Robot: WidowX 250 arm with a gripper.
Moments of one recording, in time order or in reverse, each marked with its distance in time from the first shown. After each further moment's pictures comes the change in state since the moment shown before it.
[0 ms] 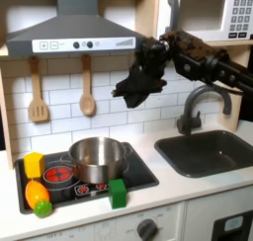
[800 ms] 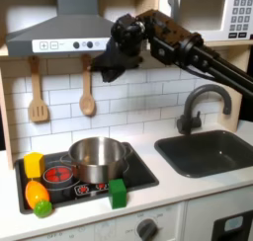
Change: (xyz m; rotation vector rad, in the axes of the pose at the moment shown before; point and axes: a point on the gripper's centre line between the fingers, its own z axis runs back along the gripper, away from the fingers) arm 0.057 0.031 0.004 0.013 -0.148 0.027
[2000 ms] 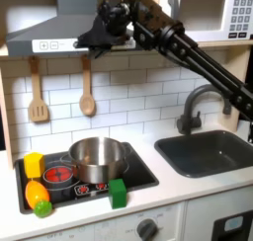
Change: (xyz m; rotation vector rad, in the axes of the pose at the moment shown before) arm 0.052 0.009 -0.005 -0.009 -0.122 0.026
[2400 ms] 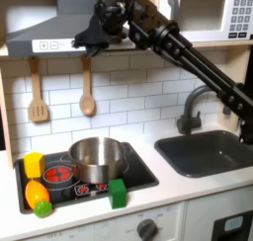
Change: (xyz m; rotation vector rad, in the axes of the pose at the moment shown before) arm 0.005 0.002 -0.007 -0.001 -0.004 0.018
